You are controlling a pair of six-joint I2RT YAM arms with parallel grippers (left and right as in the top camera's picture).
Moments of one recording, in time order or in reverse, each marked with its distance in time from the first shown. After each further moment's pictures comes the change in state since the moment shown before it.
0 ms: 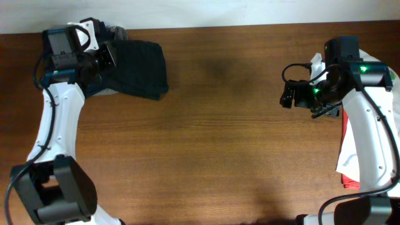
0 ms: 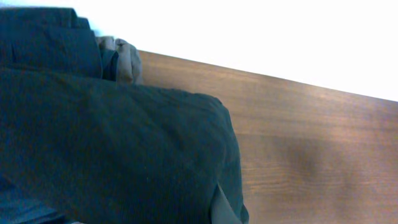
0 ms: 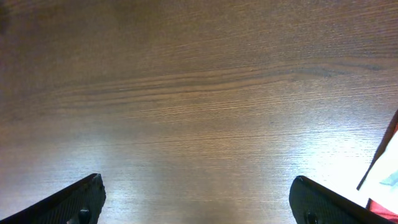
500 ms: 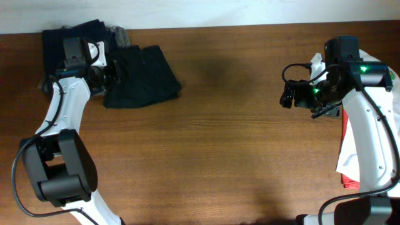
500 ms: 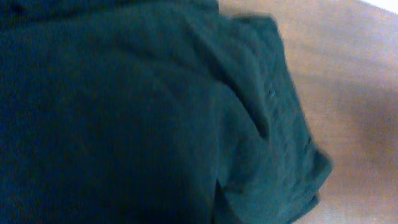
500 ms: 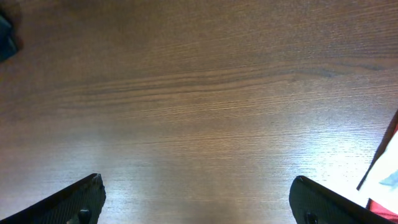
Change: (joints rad) left arm 0.010 0.165 0.003 -0.142 -0.054 0.064; right arm 0.000 0.000 0.000 0.000 0.000 0.001
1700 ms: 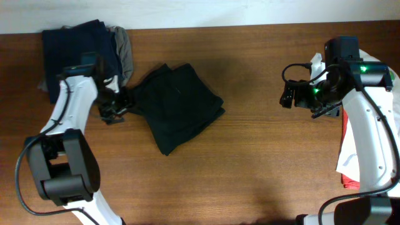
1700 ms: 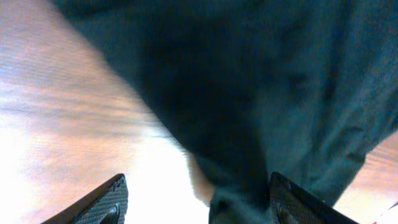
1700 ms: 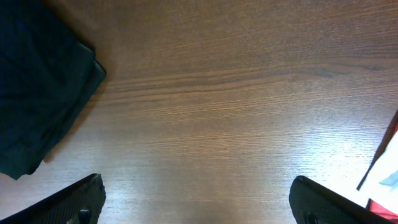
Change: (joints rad) left arm -0.040 0.002 0.005 -0.552 0.036 -0.198; right arm 0.000 0.000 0.000 0.000 0.000 -0.001
